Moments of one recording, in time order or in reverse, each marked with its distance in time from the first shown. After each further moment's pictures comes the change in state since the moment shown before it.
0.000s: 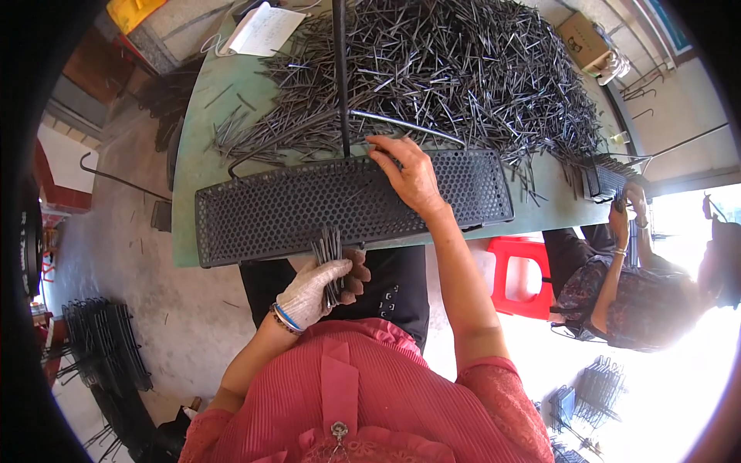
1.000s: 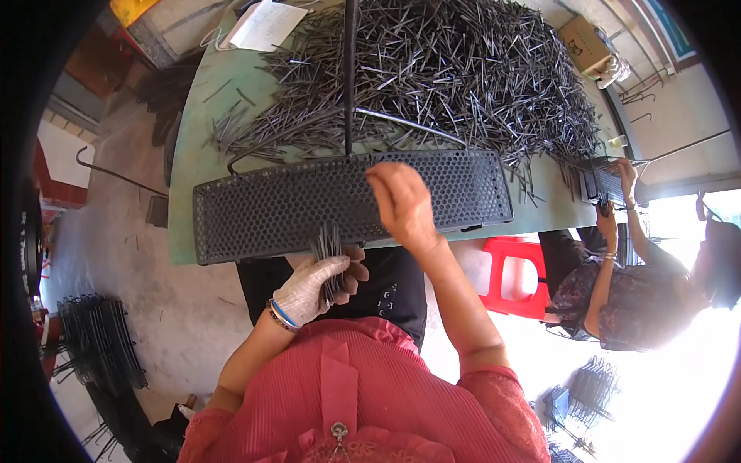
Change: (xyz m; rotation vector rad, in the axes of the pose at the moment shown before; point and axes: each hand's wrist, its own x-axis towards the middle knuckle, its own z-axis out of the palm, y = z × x) left_hand 0.002 0.002 -0.010 0.002 -0.054 -0.011; right_hand -0.033 -0.040 0.004 -0.155 0.102 -0.172
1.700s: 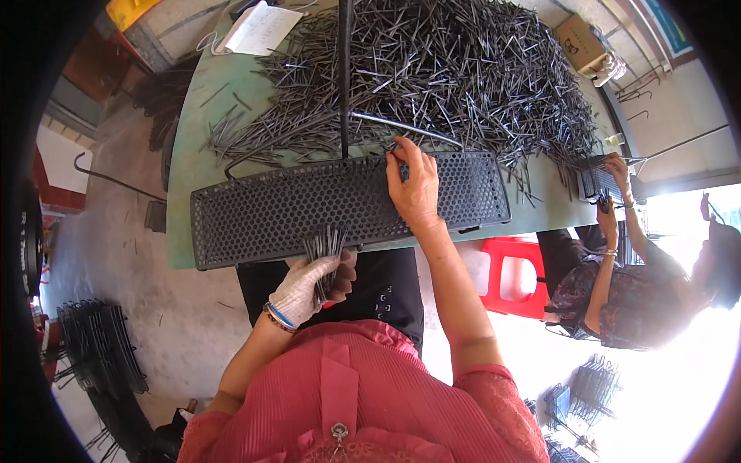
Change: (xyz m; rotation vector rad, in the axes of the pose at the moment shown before) left_hand 0.003 -0.003 -0.011 -0.020 0.098 0.013; right_hand 0.003 0.046 0.014 -0.175 0.116 0.241
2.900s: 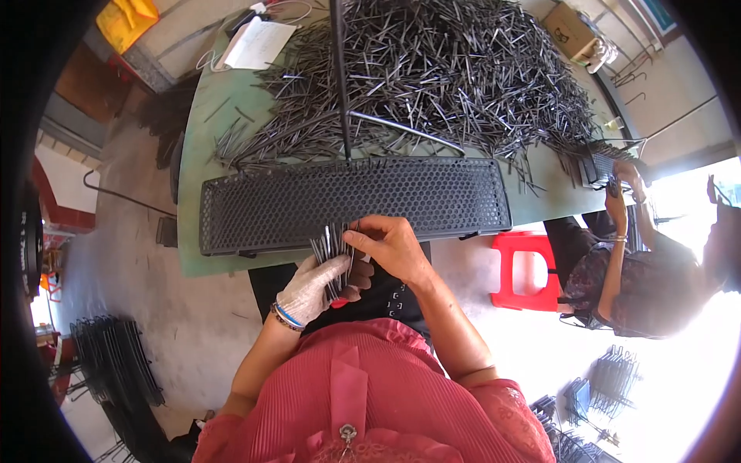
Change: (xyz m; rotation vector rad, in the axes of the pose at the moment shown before) left_hand -0.007 0.007 0.013 0.104 -0.136 0.083; right_hand -0.061 -0.072 -0.041 0.731 -0.609 0.612
